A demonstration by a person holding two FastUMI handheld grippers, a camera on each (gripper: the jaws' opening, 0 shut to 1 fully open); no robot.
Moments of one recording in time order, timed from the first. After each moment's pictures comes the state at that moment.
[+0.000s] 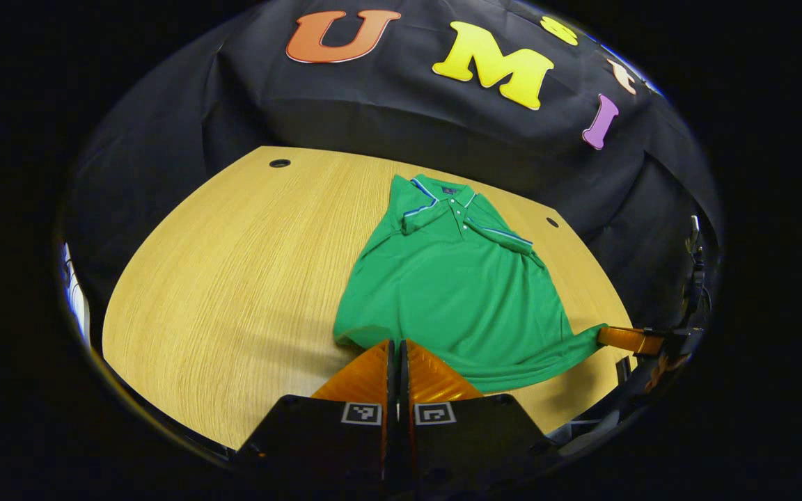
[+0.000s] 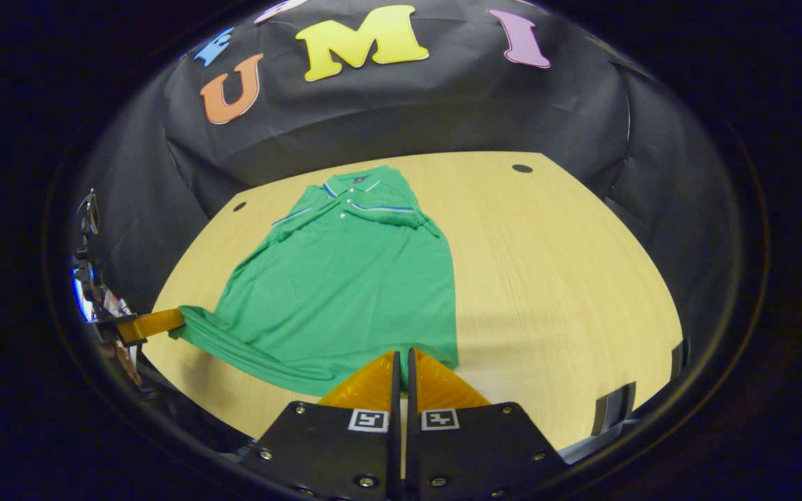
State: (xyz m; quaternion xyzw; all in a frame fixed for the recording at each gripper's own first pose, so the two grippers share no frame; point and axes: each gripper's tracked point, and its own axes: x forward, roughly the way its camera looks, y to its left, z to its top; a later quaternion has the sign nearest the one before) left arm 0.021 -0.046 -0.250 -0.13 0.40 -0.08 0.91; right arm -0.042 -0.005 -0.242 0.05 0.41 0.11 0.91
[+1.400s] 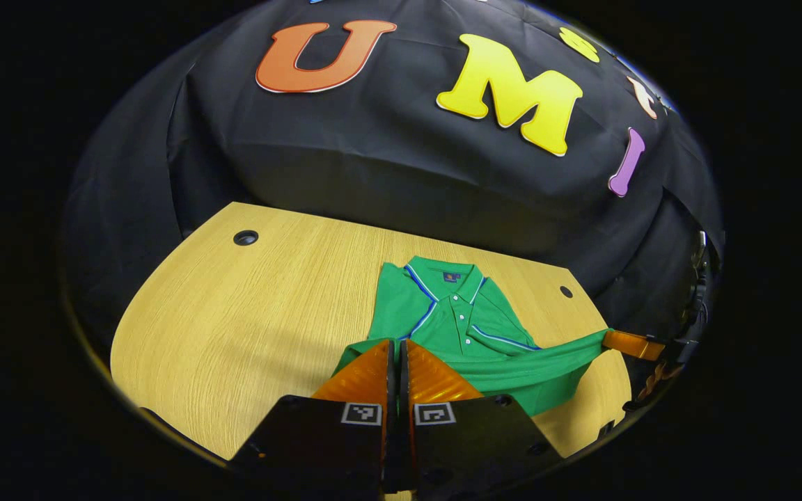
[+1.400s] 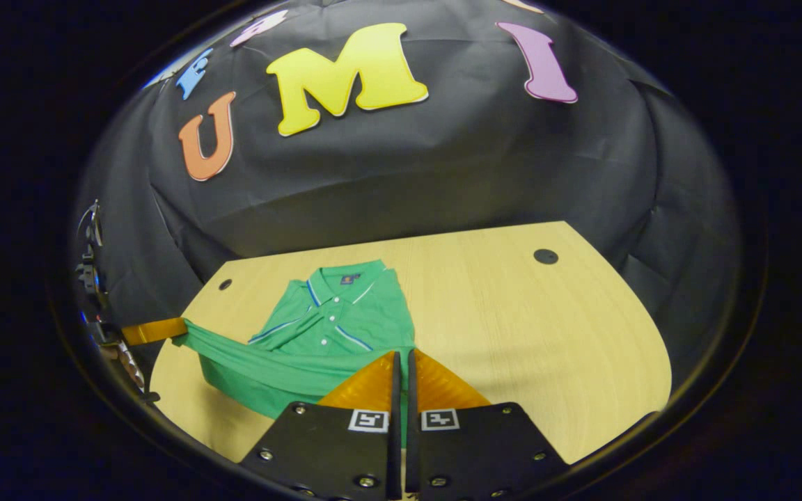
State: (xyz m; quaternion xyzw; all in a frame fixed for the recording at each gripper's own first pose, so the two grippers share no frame) left arm 0.220 -0.051 -0.208 -0.13 0.33 -0.06 0.93; right arm 0.167 0.002 -0.175 0.07 0.31 0.13 0.94
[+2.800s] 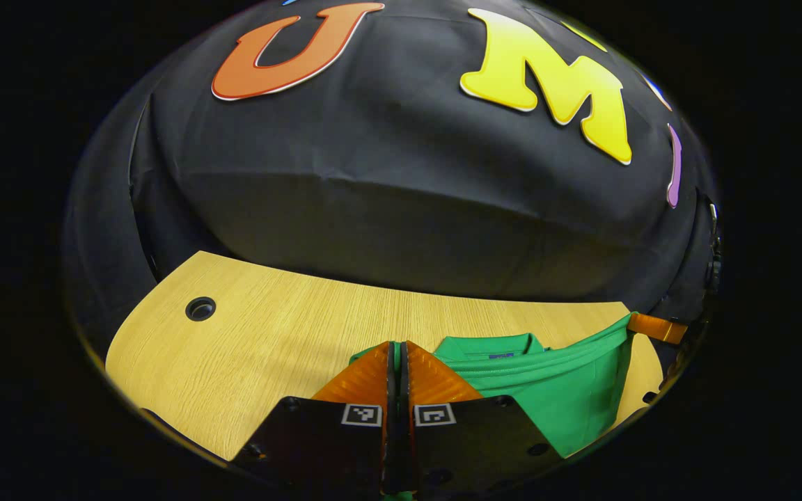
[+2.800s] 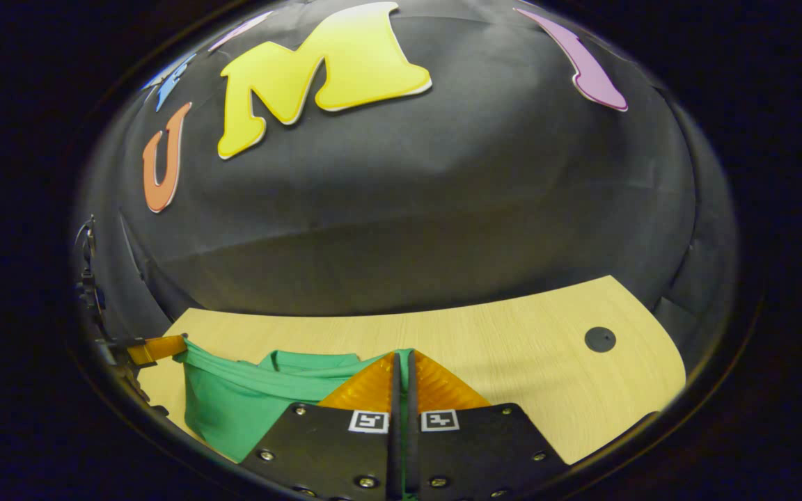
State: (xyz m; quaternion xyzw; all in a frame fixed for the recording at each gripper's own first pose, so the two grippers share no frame) left arm 0.421 -0.050 -0.264 -0.10 0.28 -0.02 0.95; right arm 0.384 0.040 -0.197 0.07 0.25 0.12 0.96
